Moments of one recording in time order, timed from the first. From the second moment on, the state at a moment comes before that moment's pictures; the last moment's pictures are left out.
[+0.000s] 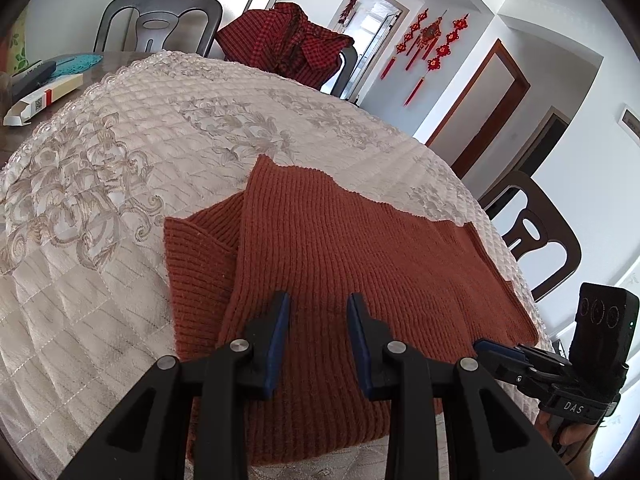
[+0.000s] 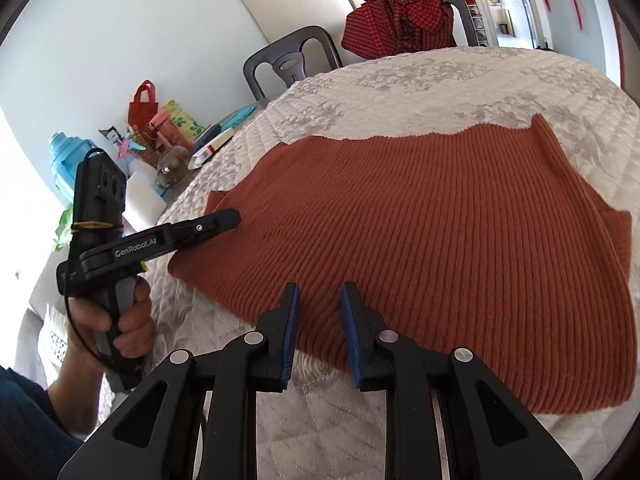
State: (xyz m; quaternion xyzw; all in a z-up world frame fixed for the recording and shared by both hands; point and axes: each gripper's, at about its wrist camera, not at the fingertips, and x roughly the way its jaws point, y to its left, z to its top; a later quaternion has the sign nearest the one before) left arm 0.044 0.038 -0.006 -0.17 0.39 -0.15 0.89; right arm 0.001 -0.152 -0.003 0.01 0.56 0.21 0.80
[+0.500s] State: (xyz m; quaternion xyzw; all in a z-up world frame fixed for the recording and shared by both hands) left arm 0.033 0.042 0.020 -0.13 0.37 -0.08 0.91; right arm 0.000 -0.154 -0.006 0.01 0.56 0.22 0.80
